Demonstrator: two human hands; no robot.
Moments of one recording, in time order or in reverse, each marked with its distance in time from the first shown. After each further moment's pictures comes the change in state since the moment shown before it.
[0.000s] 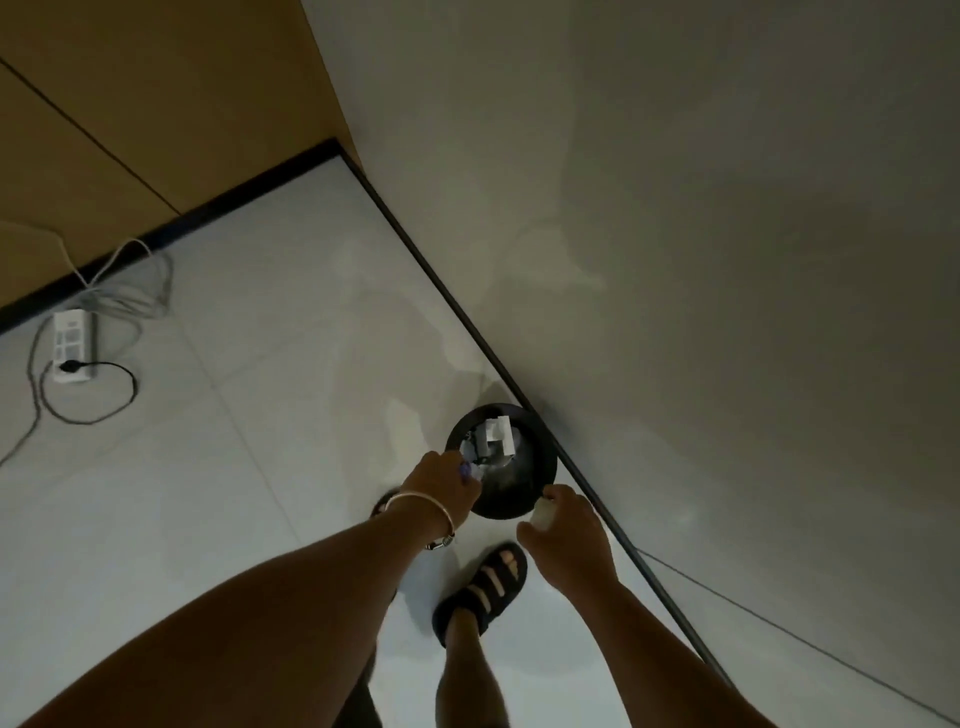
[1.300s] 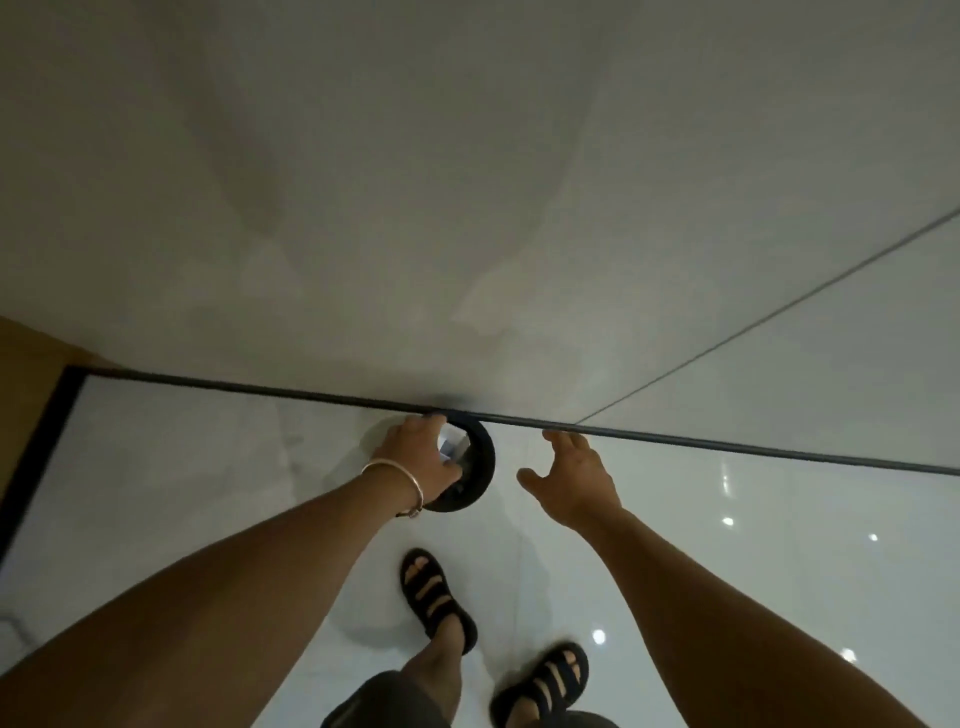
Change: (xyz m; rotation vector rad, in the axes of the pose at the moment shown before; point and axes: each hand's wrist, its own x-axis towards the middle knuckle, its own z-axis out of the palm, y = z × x) left_hand -0.043 0.080 -0.092 0.660 -0.242 0.690; right_hand -0.120 -0.036 -0.007 0.288 0.438 0.441
